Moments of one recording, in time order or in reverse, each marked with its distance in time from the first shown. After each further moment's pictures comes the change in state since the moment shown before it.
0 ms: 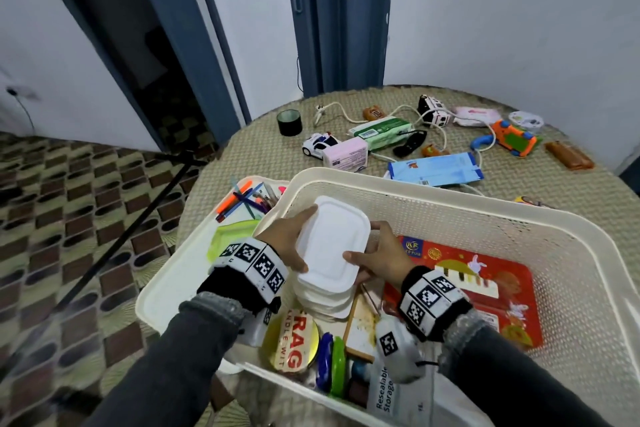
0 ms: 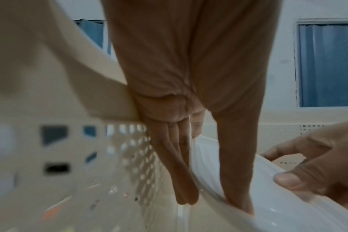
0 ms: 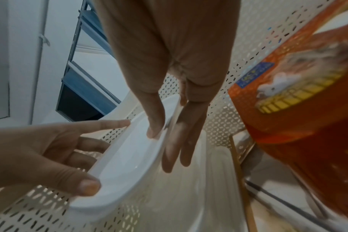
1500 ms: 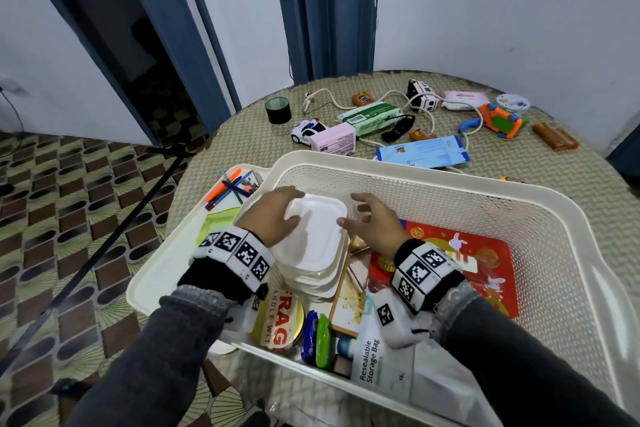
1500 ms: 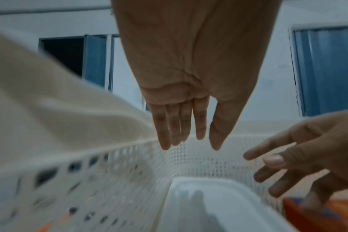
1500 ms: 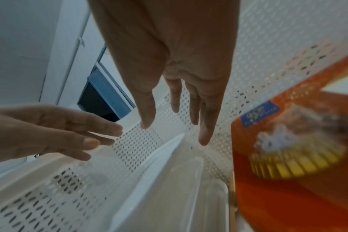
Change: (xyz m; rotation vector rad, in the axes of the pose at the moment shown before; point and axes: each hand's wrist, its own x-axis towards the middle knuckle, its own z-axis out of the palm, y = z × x) left_hand -0.009 0.012 0.005 0.042 0.318 0.135; right_hand -0.008 -0.017 -0.015 -0.287 0.118 -0.163
